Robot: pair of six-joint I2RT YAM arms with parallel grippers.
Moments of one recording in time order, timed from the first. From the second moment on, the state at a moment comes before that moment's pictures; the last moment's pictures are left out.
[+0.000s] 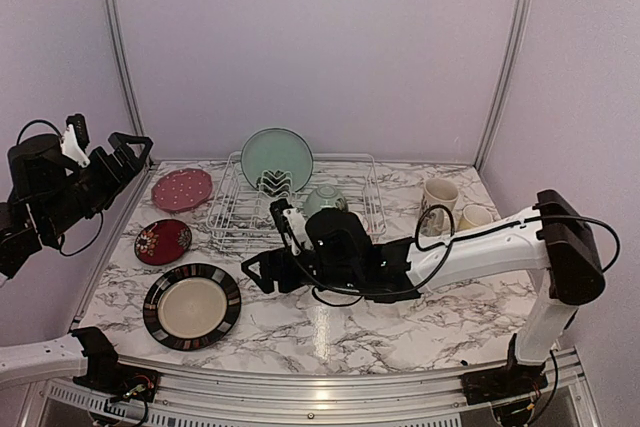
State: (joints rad) left arm -0.66 0.69 0.98 -0.49 -0.40 -0.79; right arm 1.20 1.83 1.14 0.28 0.04 0.66
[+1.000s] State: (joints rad) left arm -0.66 0.82 0.85 -0.30 -0.12 -0.90; right arm 0.71 2.10 1.71 0.16 0.09 -0.09
